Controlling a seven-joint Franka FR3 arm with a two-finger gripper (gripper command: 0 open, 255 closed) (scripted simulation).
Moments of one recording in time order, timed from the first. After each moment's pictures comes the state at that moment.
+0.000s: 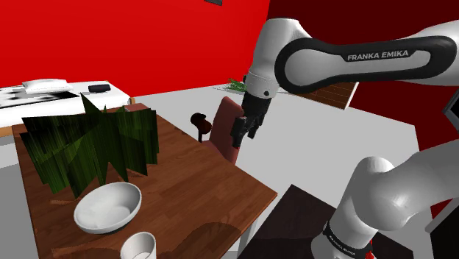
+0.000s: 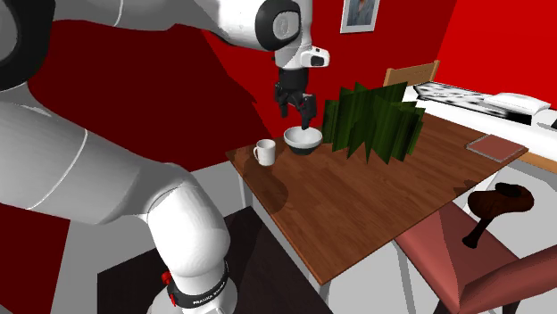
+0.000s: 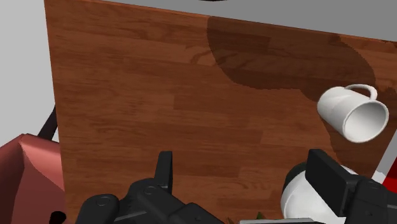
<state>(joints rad) 0.07 -0.65 0.24 -2.45 0.17 1.92 0.16</state>
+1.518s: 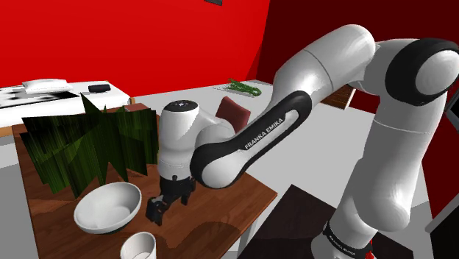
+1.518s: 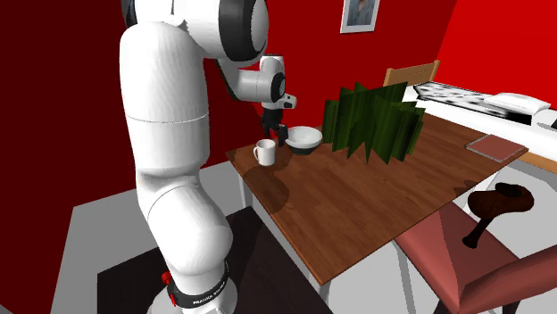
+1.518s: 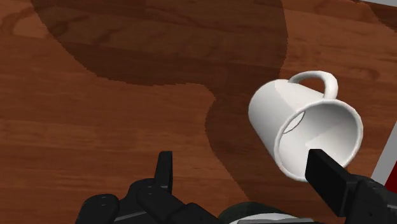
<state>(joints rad) 0.13 0.15 0.58 -2.20 -0.10 2.40 0.69</state>
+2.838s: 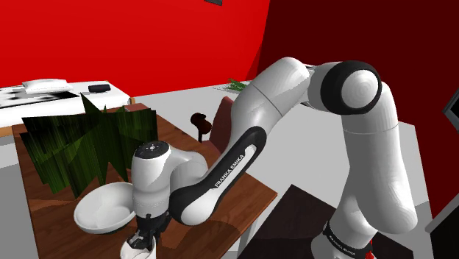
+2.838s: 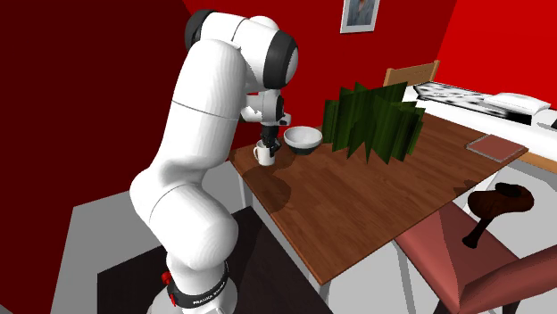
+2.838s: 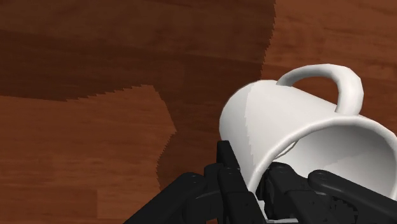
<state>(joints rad) 0.28 0.49 0.48 -2.02 -0.33 2.50 0.89</state>
